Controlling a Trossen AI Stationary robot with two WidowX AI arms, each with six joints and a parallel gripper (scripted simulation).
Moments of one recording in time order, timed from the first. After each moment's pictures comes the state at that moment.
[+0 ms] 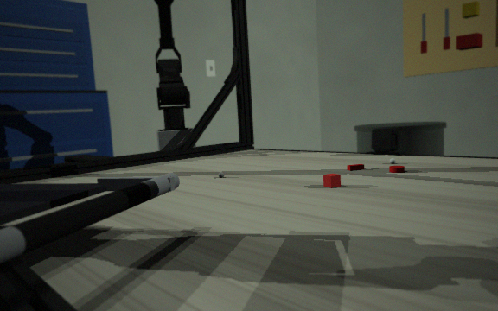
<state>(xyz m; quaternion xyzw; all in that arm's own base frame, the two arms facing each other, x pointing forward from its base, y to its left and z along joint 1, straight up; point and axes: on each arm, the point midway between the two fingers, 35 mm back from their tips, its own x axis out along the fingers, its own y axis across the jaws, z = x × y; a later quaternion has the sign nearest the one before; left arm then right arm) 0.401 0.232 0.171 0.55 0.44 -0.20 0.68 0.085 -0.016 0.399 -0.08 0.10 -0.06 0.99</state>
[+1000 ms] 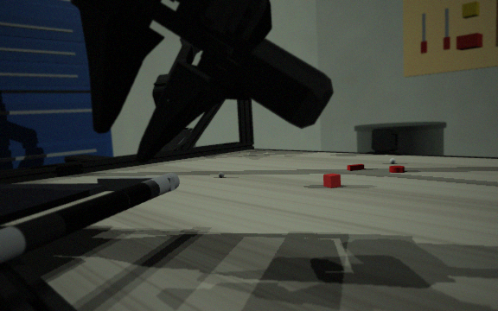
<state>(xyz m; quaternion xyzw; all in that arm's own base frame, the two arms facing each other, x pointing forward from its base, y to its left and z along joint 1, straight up) 0.403 0.234 0.006 0.55 0.44 -0.20 0.68 0.163 -0.060 0.407 -0.10 0.21 -0.11 0.97</state>
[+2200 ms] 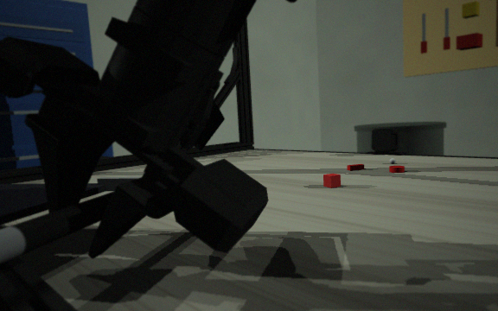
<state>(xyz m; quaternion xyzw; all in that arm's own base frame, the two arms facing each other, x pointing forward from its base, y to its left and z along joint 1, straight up) 0.443 0.249 -0.058 0.56 0.44 -0.20 0.68 0.176 -0.213 0.395 -0.02 0.26 -0.17 0.95</state>
